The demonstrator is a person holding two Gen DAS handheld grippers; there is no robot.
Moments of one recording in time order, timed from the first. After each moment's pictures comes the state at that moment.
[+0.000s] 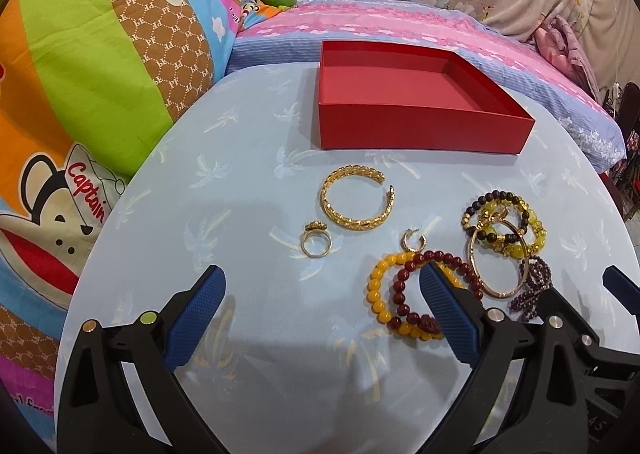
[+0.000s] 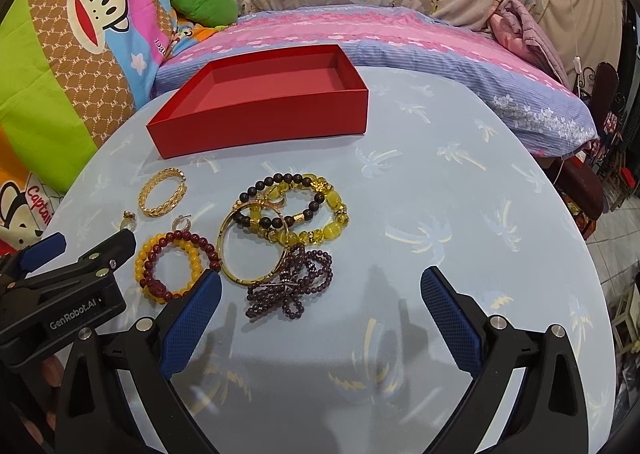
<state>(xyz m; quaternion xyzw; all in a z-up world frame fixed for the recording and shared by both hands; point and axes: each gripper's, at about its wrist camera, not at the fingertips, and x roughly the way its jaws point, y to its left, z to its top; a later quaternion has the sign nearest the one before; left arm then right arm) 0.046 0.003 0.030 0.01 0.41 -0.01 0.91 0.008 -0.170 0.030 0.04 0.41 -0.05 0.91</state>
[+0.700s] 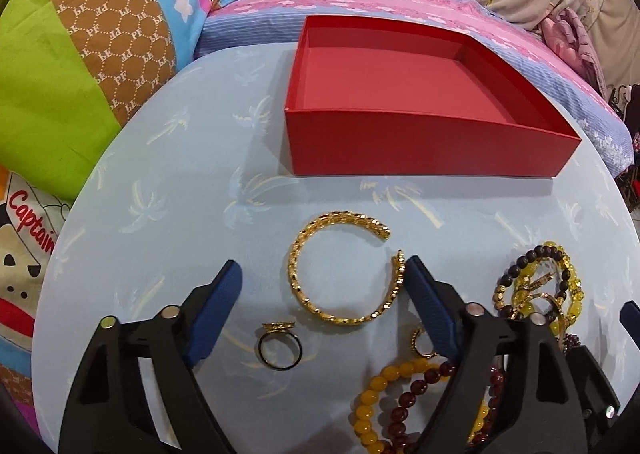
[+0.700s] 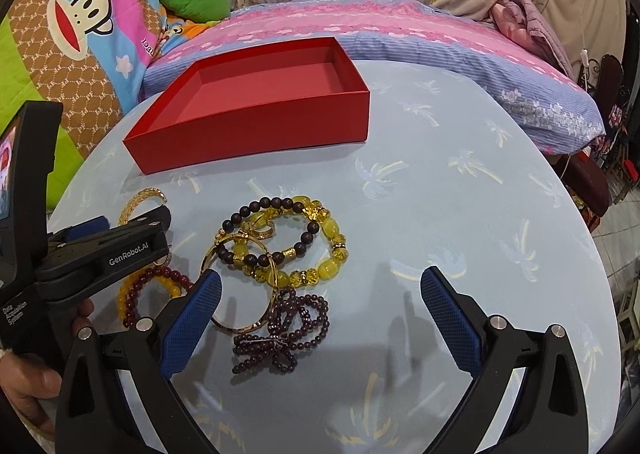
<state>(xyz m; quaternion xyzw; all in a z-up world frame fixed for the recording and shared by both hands) 0.124 -0.011 0.002 0.01 0.45 -0.03 0.89 0.047 -0.179 0.023 0.05 0.43 -0.05 0.90</state>
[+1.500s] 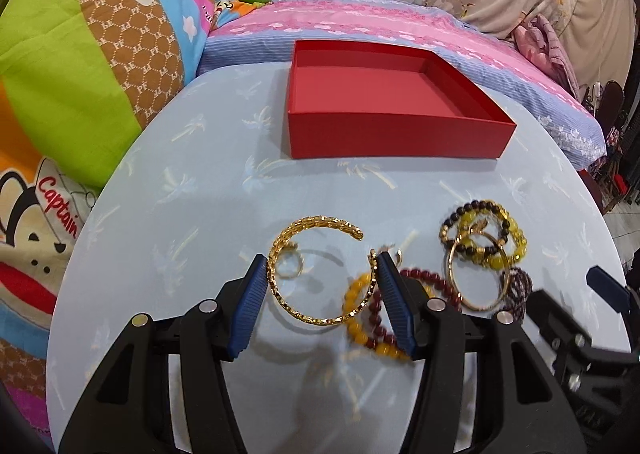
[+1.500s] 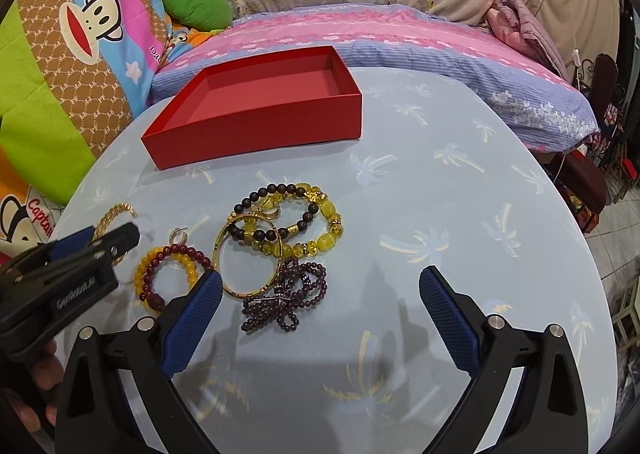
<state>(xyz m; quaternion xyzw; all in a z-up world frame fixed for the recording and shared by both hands) 0.056 0.000 0.033 0.00 0.42 -0.06 0.91 0.015 -0.178 0.034 0.05 0.41 -0.05 0.91</state>
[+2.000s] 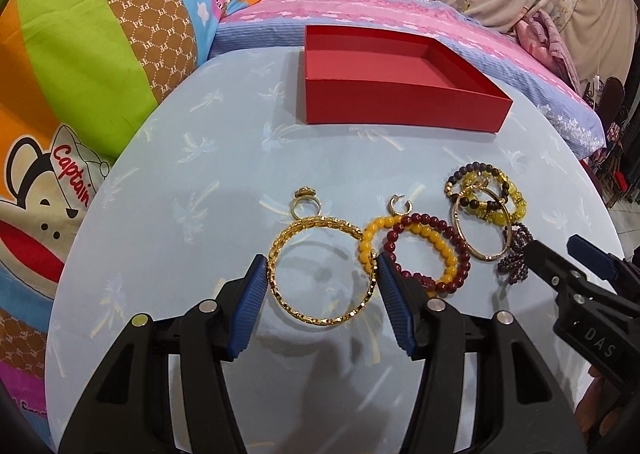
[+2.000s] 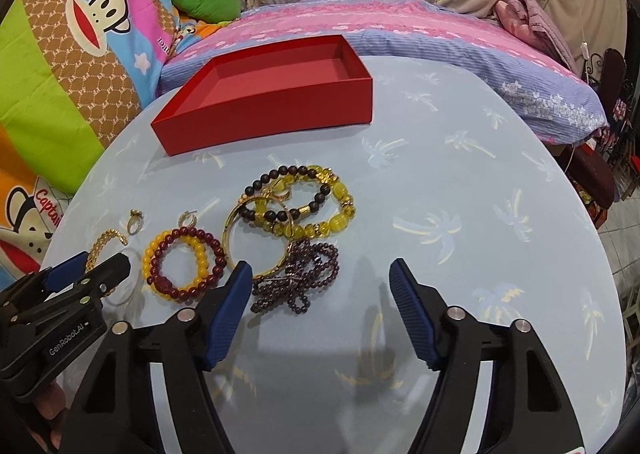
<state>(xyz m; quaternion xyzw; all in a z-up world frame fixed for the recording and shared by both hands) 0.029 0.011 0.024 0.00 0.43 -0.06 0.90 0.011 -0.173 0.026 0.06 0.43 -0.03 0.90</state>
